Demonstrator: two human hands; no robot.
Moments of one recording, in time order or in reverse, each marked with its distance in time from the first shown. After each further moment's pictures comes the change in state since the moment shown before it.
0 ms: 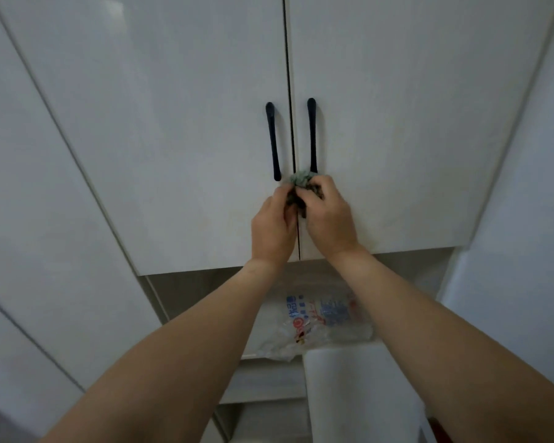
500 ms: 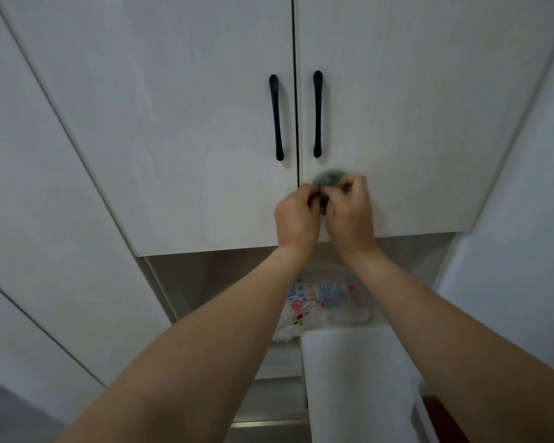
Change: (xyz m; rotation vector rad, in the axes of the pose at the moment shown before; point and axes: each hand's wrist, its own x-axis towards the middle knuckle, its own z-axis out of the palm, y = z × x) left_hand -0.012 0.023 0.032 -0.024 -0.092 -0.228; right_hand -0.034 0.013 -0.016 0.020 -0.005 0.322
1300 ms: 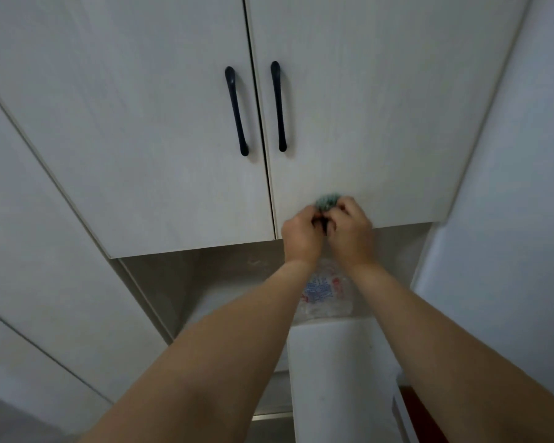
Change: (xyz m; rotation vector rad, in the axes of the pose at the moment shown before) left_hand -0.034 0.003 0.072 0.003 -0.104 -0.136; right_hand -0.029 0.079 -0.011 -0.188 -0.005 -0.127
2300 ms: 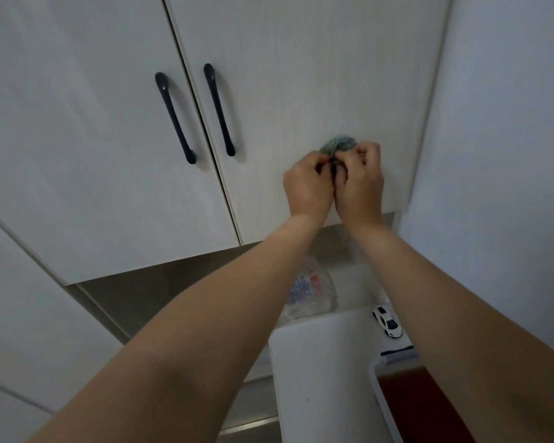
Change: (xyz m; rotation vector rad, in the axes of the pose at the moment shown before) left_hand 0.038 0.102 0.037 -0.205 0.048 0.133; right_hand 0.062 0.046 -0.059 0.076 0.280 0.179
